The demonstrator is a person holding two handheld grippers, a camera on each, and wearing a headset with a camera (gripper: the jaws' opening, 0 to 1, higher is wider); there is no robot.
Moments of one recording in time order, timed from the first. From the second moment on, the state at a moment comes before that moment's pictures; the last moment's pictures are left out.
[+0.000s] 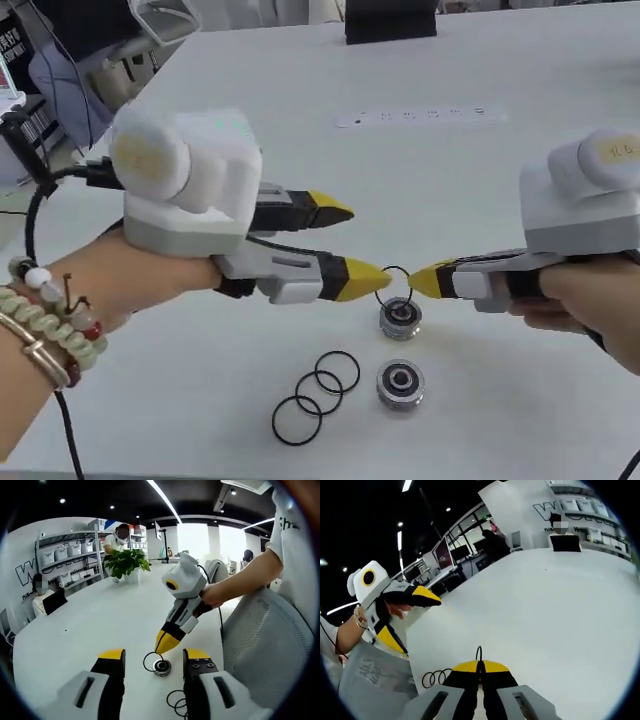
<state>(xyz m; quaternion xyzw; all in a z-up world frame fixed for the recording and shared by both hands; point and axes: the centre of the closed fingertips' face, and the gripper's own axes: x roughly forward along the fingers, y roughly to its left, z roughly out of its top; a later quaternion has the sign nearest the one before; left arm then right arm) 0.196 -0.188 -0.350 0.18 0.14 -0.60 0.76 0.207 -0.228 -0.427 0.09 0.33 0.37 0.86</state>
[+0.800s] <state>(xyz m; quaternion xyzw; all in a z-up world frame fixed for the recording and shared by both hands) 0.159 -0.113 -0.329 0.17 0.14 -0.57 0.79 0.194 -0.204 -0.407 0.10 0.31 0.41 0.85</state>
